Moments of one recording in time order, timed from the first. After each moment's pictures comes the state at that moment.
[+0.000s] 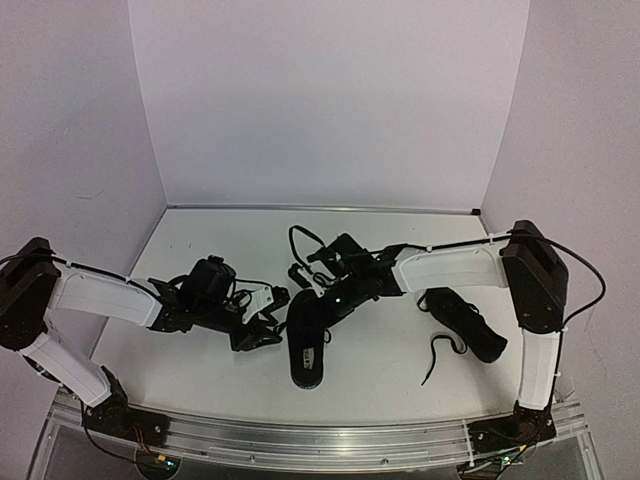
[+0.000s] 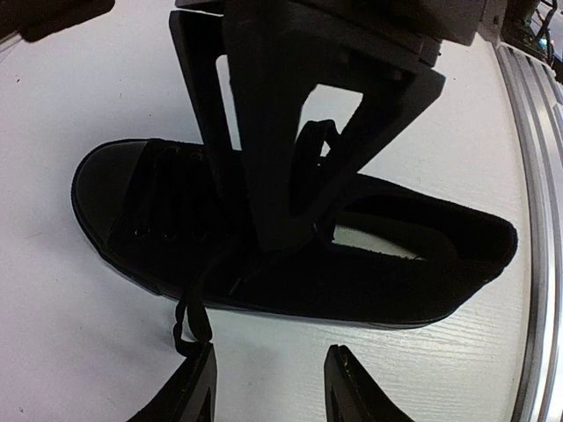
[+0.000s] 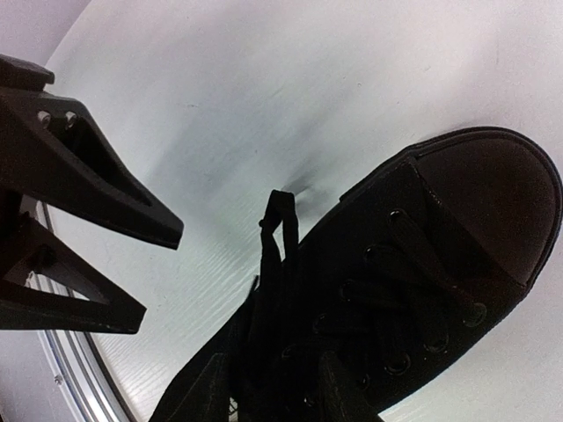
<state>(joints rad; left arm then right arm) -0.82 1.48 0.64 0.12 0.37 0.34 0.94 2.00 1.40 -0.34 -0.32 0.23</state>
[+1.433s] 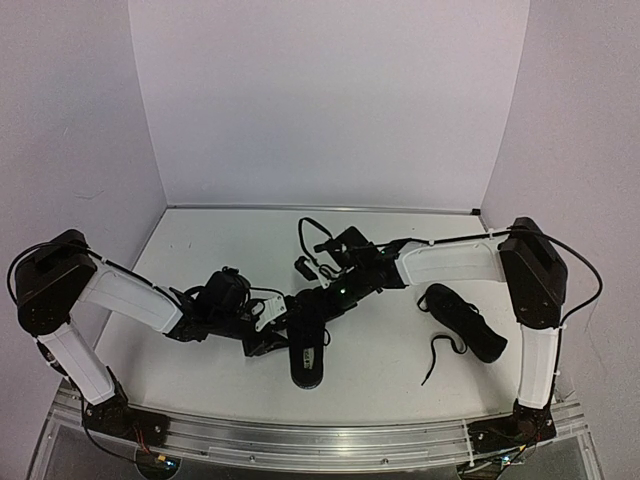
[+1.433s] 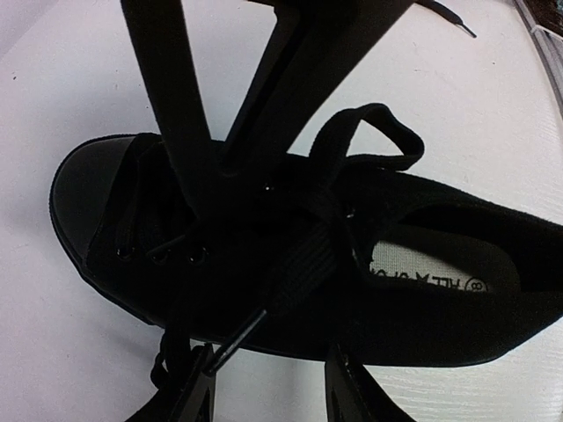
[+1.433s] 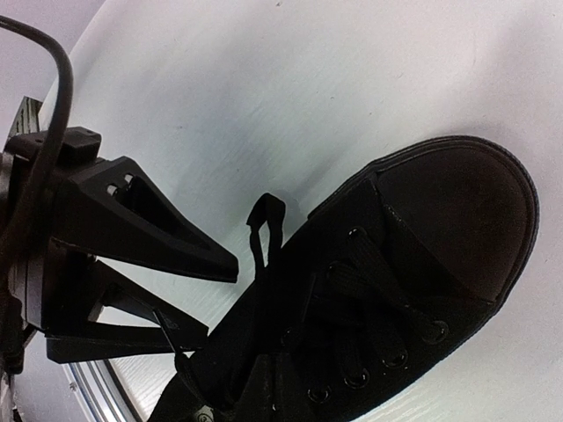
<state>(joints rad) -0.87 1.64 0.64 0.30 0.28 0.34 0.88 2.02 1.41 -0.33 -0.39 0.26</state>
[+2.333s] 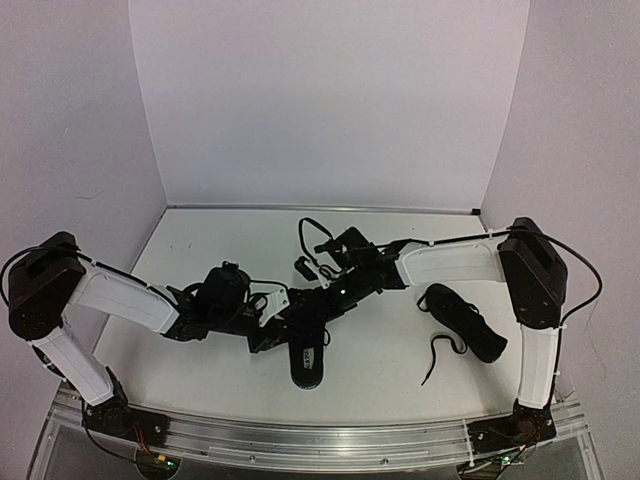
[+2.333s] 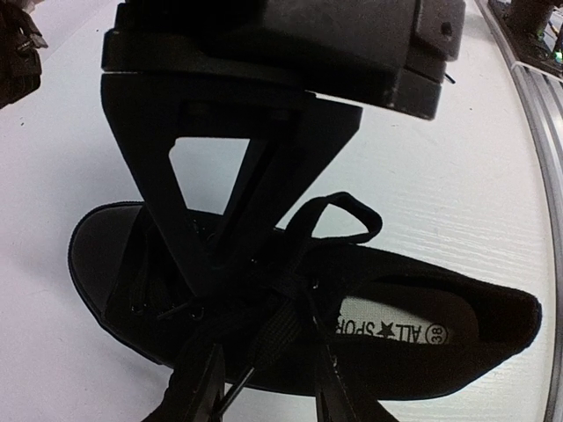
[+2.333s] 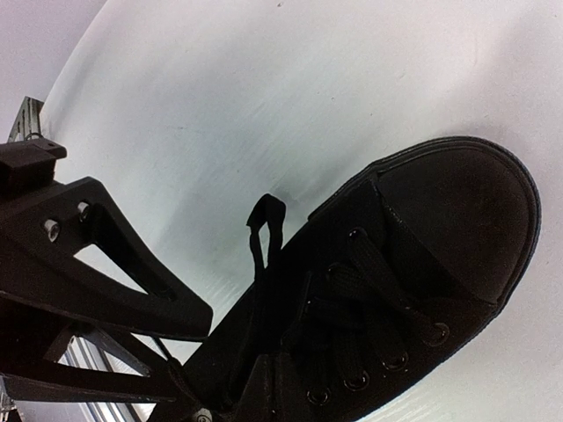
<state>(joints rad) -0.90 1.60 0.65 0.33 0.29 0.31 0.88 2.02 1.41 -0.32 -0.40 0.26</state>
